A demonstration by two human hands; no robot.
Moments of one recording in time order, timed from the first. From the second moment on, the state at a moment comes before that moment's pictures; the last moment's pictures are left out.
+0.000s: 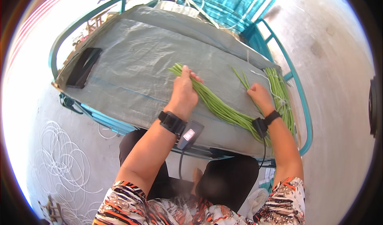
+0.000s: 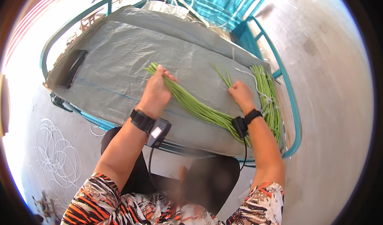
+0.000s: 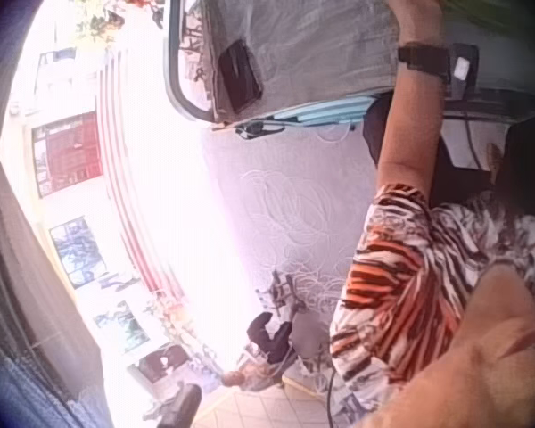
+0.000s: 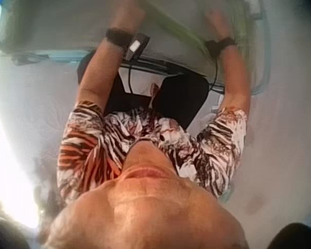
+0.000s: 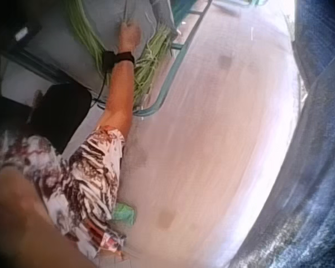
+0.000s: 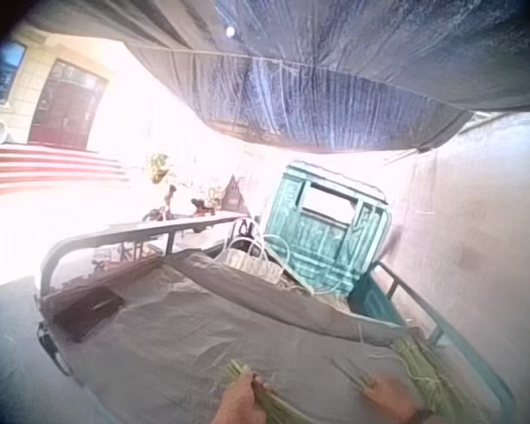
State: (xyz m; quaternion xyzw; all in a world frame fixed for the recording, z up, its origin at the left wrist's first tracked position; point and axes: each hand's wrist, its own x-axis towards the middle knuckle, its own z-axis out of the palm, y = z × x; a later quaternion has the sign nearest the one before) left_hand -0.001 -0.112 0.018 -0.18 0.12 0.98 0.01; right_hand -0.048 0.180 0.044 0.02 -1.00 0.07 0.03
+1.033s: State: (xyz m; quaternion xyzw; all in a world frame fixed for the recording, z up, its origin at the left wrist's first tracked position) left_hand 0.001 -0.111 0.036 -0.11 0.11 0.99 0.02; right_hand 0.031 0.027 0.098 0.05 -0.73 0.66 -0.17
